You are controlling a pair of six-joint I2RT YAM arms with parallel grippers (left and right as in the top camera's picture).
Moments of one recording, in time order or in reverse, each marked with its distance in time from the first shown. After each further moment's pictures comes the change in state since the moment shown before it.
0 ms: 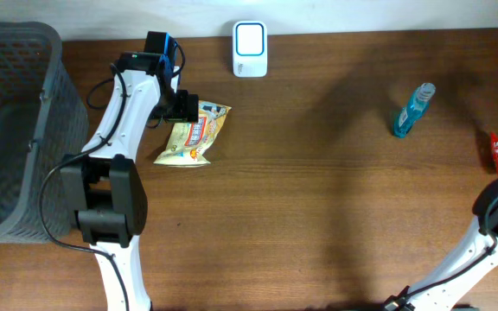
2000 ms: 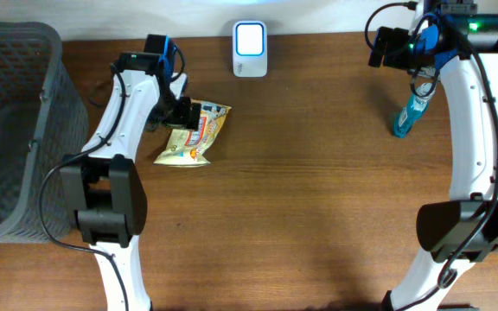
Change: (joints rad) left arm -0.001 0.000 0.000 -0.080 0.113 0.133; right arm 0.582 -0.296 0.043 -0.067 -0.200 -0.149
